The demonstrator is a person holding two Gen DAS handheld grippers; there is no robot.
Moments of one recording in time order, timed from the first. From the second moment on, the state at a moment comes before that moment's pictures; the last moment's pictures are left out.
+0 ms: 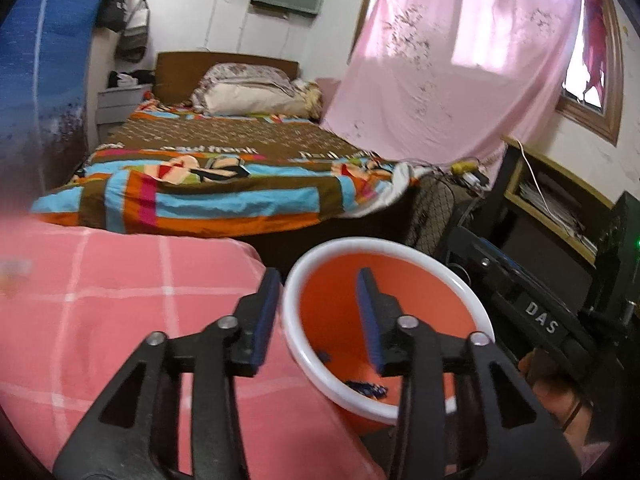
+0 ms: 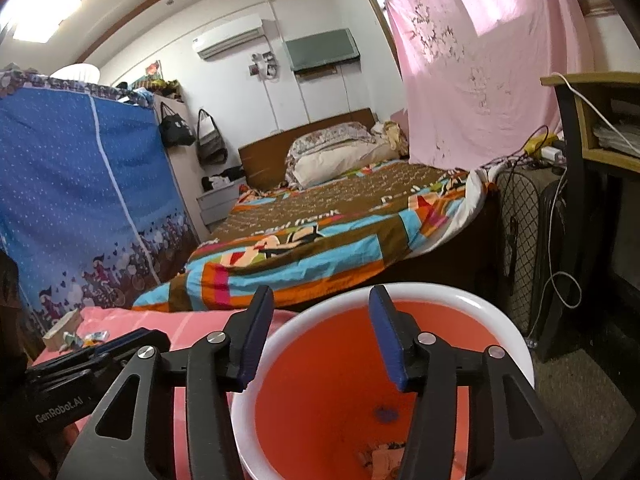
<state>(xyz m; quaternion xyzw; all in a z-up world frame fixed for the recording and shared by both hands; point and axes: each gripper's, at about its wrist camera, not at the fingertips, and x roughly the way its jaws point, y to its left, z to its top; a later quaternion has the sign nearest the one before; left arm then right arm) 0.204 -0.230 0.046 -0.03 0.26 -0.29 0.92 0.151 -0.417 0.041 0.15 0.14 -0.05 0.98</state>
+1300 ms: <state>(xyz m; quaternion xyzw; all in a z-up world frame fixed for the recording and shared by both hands) 0.176 -0.007 0.062 -0.05 0.08 -0.03 0.99 0.178 -0.250 0.077 0.06 -0.03 0.12 0.99</state>
